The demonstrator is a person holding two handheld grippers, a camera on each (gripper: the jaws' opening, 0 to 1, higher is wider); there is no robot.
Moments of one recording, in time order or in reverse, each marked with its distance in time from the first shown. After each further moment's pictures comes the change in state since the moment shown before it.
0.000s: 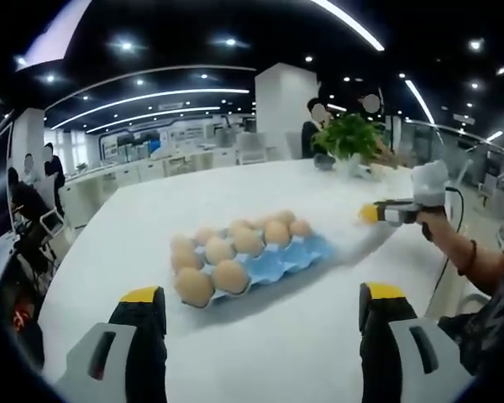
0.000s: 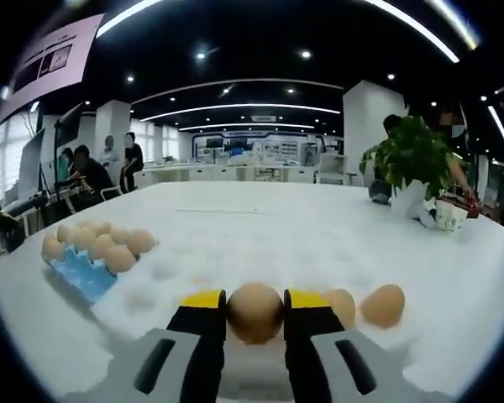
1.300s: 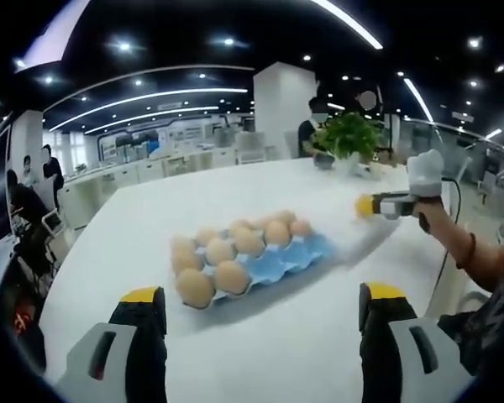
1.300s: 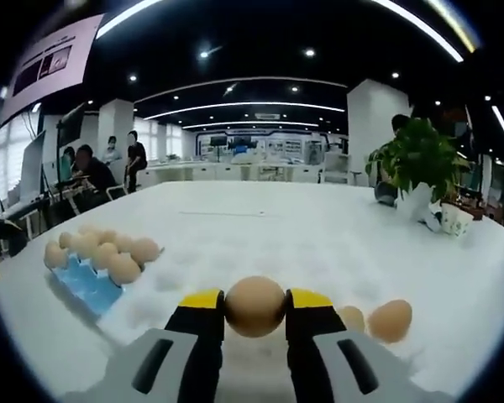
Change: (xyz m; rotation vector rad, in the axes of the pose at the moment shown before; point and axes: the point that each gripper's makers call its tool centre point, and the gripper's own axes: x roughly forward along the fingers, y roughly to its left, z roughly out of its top) left arm 0.001 0.001 0.001 0.012 0.007 -0.002; right arm 0.011 0.006 0.005 -0.001 0.033 0.020
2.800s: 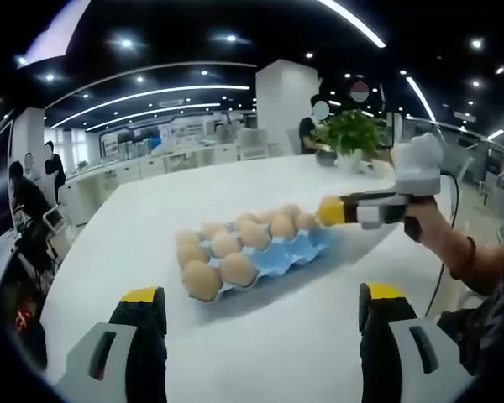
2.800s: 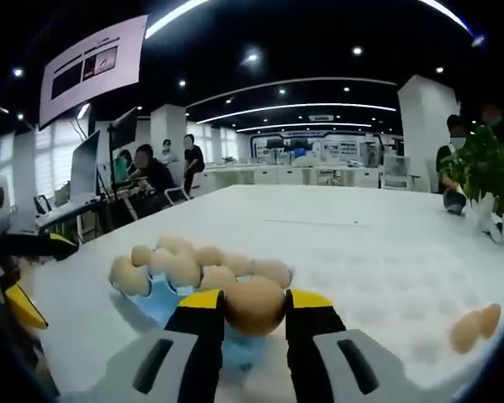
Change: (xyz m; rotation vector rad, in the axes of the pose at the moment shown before) left arm -0.003 0.009 -0.008 -0.007 0.016 0.009; right arm 0.014 0.155 0.019 -0.017 -0.015 0.326
